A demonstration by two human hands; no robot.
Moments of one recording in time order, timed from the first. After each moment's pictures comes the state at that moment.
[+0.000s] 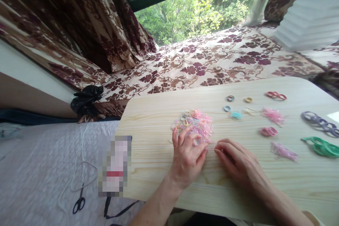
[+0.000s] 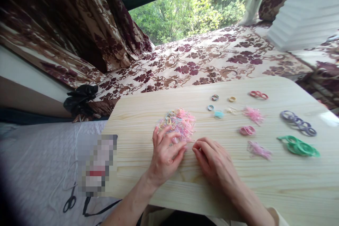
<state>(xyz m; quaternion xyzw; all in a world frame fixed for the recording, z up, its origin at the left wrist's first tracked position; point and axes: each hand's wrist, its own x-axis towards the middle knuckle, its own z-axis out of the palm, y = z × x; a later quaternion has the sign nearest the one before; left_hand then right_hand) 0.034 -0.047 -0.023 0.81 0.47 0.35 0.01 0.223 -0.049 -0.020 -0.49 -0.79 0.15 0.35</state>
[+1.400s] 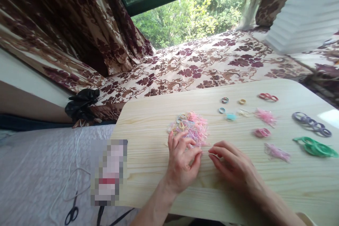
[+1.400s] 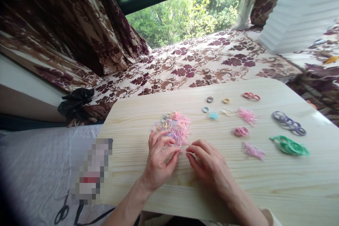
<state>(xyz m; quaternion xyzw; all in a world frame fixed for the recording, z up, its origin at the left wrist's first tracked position) 0.035 -0.048 -0.020 0.79 0.47 0.40 0.06 0.223 -0.051 -0.019 -0.44 -0.80 0.12 0.40</state>
